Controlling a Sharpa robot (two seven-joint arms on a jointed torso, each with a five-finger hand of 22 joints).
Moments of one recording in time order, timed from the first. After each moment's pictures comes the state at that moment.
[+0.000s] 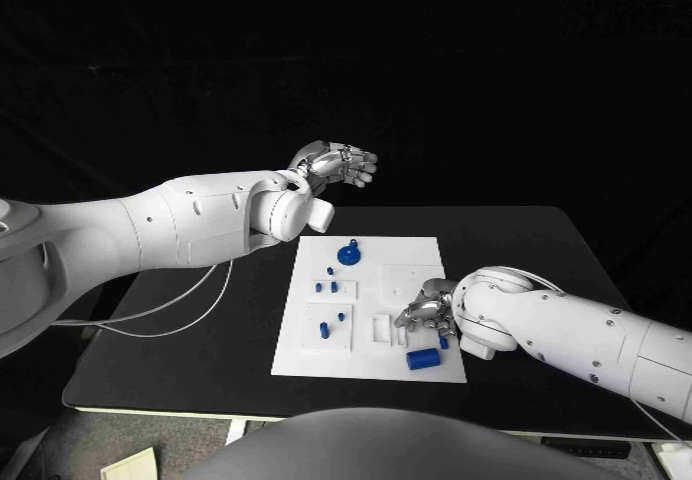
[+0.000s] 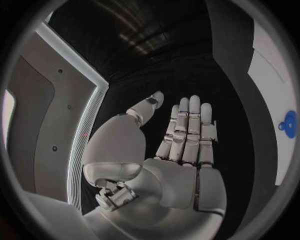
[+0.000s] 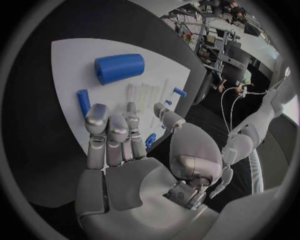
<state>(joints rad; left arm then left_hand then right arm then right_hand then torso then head) 1.22 -0.69 -0.13 1.21 -0.01 -0.27 0.34 1.05 -0.09 0.55 -0.25 0.10 0.81 0.17 0.38 0.46 1.17 0.13 0.06 0.20 0.92 0.11 0.53 0.44 0.06 0.56 0.01 0.96 0.80 1.08 -0.46 -0.20 1.27 -1.03 0.05 -0.53 0.70 -0.16 0.69 -0.15 0.05 0.98 0.09 0.32 0.60 1.10 -0.01 1.14 1.11 1.29 -0.12 1.30 0.89 0.16 1.31 -0.10 1.01 1.31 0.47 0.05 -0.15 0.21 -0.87</state>
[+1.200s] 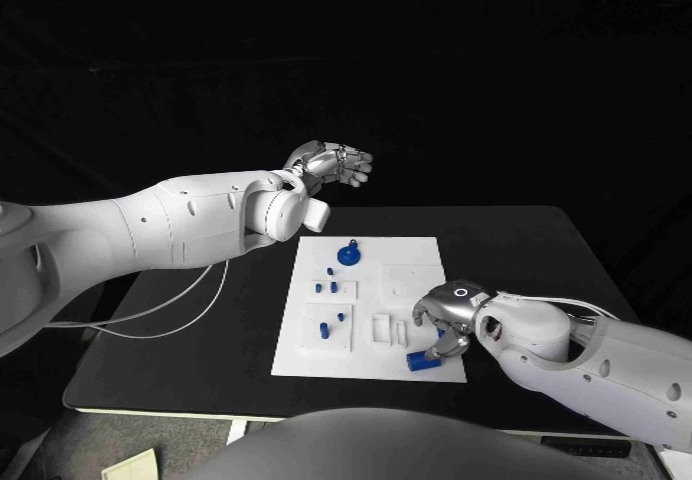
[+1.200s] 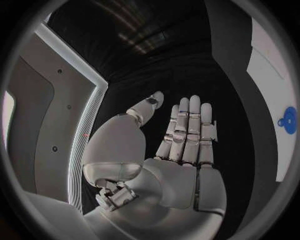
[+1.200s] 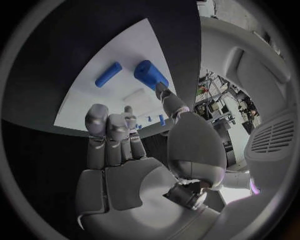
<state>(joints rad) 1.22 -0.70 -0.13 1.21 -0.01 -0.27 0.33 1.05 -0.09 0.55 -0.25 0.10 0.81 0.17 0.38 0.46 1.17 0.13 0.06 0.20 0.92 0.11 0.52 0.44 0.05 0.56 0.01 0.96 0.80 1.06 -0.66 -0.25 1.51 -1.87 -0.08 -0.18 0.97 -0.27 0.48 -0.29 0.09 0.86 0.13 0.22 0.55 1.07 0.04 1.15 1.14 1.28 -0.08 1.29 0.92 0.15 1.28 -0.10 1.03 1.31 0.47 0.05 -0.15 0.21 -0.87</state>
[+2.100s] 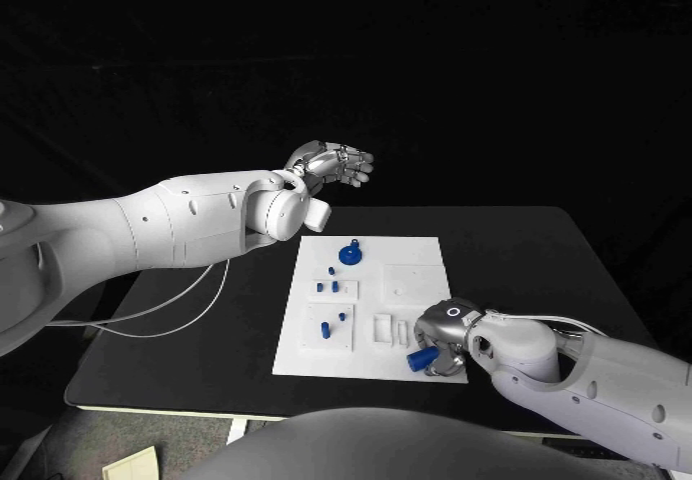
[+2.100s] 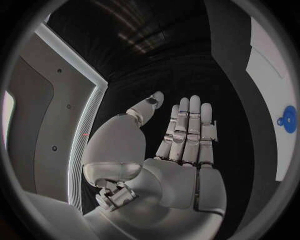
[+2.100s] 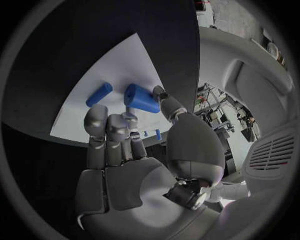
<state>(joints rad) 1.22 -0.70 -0.13 1.21 -0.01 -0.27 0.33 1.05 -0.09 0.55 -0.25 0.10 0.81 0.17 0.38 0.46 1.17 0.13 0.06 0.20 0.92 0.11 0.52 0.45 0.05 0.56 0.01 0.96 0.80 1.01 -0.65 -0.25 1.49 -1.95 -0.02 -0.20 0.96 -0.24 0.53 -0.24 0.06 1.00 0.09 0.28 0.56 1.10 -0.01 1.15 1.13 1.30 -0.11 1.27 0.93 0.16 1.30 -0.08 1.03 1.31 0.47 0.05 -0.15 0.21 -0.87</state>
